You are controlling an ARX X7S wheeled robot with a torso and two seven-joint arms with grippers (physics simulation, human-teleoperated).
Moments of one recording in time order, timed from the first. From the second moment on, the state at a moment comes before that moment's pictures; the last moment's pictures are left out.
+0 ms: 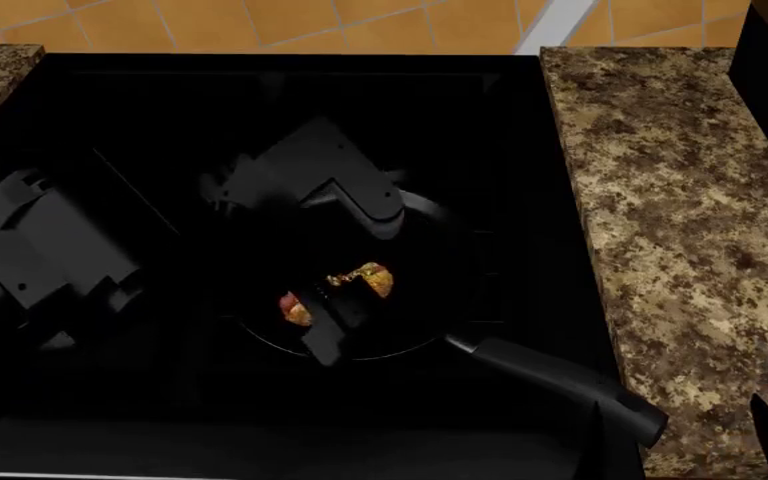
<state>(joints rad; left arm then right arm) -1.57 -0.01 1.54 -0.94 -1.10 -0.69 0.23 -0.08 0.50 0.21 -0.93 0.55 0.79 0.26</state>
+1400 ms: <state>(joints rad) -1.52 -0.76 1.24 0.29 -1.49 -0.67 -0.46 0.00 0.57 0.19 -1.02 0.68 0.86 0.40</state>
